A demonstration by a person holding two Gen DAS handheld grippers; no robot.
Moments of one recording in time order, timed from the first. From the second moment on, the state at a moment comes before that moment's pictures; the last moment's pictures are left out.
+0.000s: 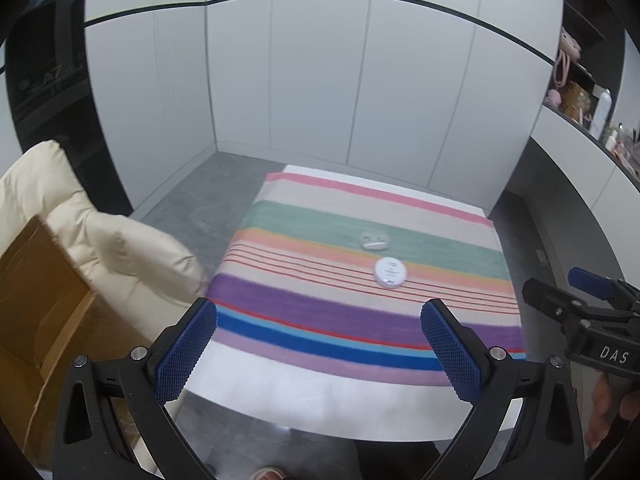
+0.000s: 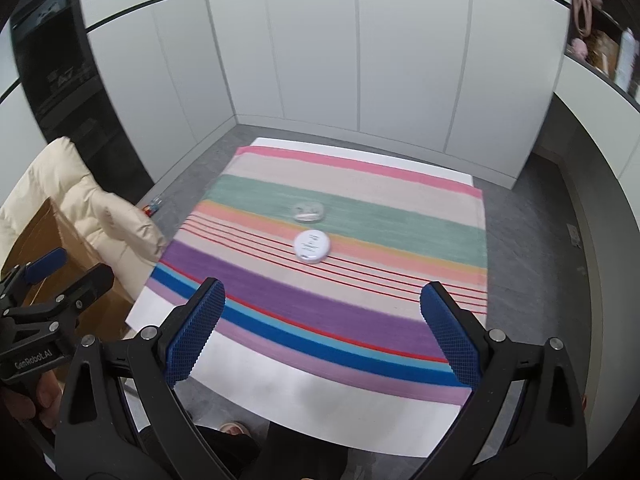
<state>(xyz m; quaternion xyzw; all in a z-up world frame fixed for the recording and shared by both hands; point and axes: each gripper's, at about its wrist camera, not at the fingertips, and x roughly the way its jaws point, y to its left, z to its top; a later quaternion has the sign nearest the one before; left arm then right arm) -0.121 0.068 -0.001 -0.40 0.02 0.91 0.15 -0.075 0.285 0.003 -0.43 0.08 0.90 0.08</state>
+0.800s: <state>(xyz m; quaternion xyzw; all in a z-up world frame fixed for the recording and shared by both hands) -0.230 0.146 -0.121 -0.45 0.10 0.87 0.18 -0.178 0.322 -0.127 -0.47 0.08 0.88 0.07</state>
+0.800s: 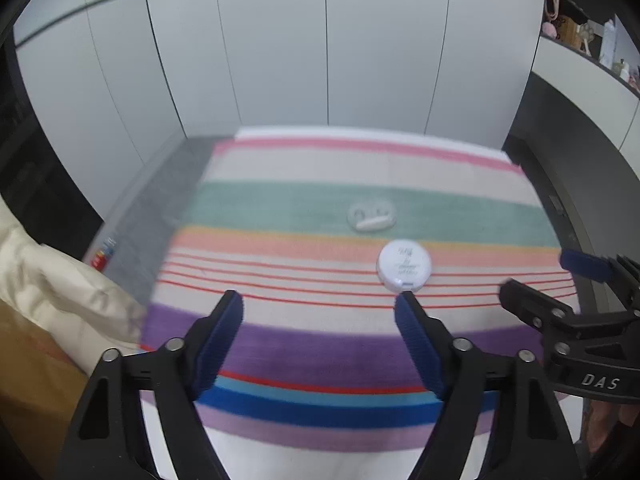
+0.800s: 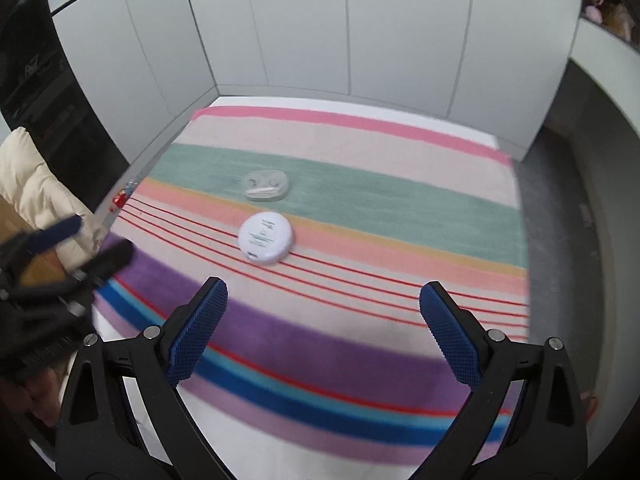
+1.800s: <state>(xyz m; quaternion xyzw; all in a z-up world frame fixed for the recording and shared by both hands) -0.330 0.237 -0.215 -0.47 0.09 0.86 0.20 -0.272 0.384 -0.220 -0.46 0.06 0.88 0.13</state>
